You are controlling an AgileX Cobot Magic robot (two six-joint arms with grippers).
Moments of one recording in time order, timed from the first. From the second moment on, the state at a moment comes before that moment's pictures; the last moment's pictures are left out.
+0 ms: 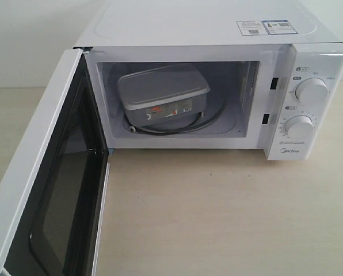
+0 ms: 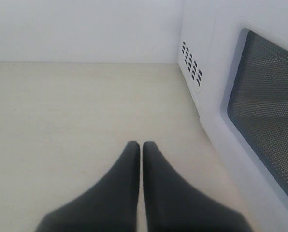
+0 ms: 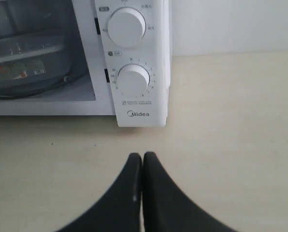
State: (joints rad) left arm -0.06 0.00 0.00 -0.06 0.31 0.02; right arm -0.04 0.01 0.00 0.22 0.33 -0.12
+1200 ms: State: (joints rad) left arm -0.06 0.00 0.00 -0.06 0.31 0.02; right arm -0.04 0.01 0.00 0.14 0.34 -0.02
